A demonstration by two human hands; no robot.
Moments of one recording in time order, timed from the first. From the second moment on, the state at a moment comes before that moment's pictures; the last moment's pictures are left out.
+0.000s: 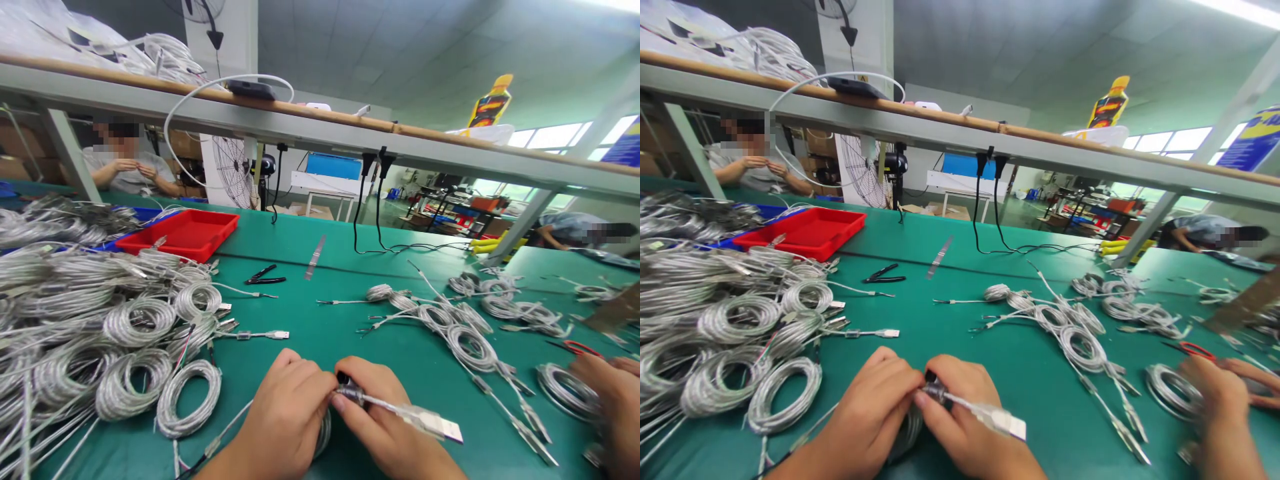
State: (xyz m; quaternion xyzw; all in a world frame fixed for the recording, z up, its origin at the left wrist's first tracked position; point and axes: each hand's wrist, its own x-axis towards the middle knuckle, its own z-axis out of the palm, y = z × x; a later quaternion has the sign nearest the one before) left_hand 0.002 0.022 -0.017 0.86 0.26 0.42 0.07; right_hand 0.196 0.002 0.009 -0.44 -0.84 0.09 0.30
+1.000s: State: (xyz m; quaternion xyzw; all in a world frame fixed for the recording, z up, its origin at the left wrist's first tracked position) left_hand 0.004 0.022 -0.017 0.88 0.26 0.39 0.11; right_hand 0.197 0.003 0.009 -0.42 -0.84 0.10 0.32
